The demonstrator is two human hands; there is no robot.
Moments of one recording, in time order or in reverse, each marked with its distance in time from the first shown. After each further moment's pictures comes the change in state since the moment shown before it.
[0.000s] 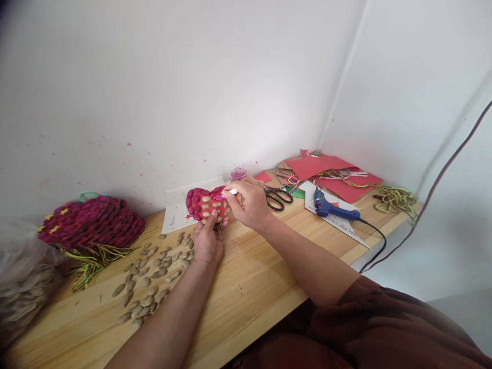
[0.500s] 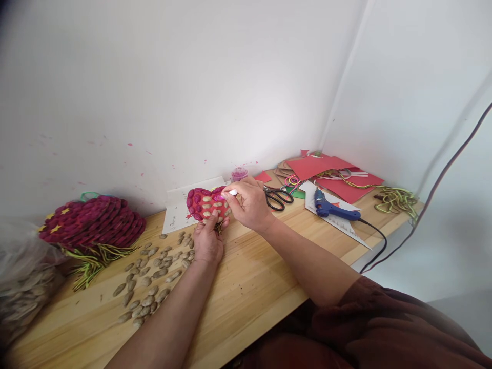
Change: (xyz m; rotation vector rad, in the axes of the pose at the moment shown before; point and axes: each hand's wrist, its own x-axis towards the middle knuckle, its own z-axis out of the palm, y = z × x) left_hand 0.000 -0.003 0.000 0.001 -0.008 0.016; right_hand 0.000 -0.001 -0.001 0.034 -0.007 -0.004
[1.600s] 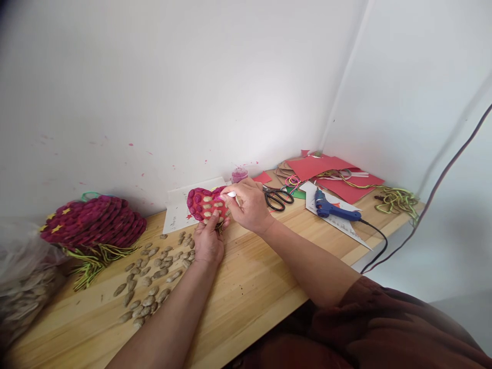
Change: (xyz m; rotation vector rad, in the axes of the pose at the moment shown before) left_hand -0.003 0.005 0.004 -0.021 0.006 -0.018; right_hand -0.001 -0.003 0.001 0.001 -0.026 -0.023
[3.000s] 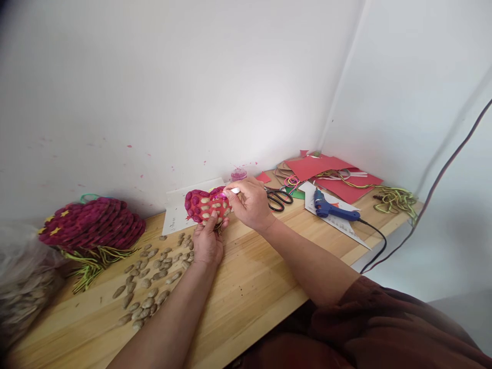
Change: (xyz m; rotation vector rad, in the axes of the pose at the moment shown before) left_hand -0.004 0.005 0.002 -0.039 0.014 -0.023; right_hand 0.002 0.005 0.000 0.044 0.106 0.025
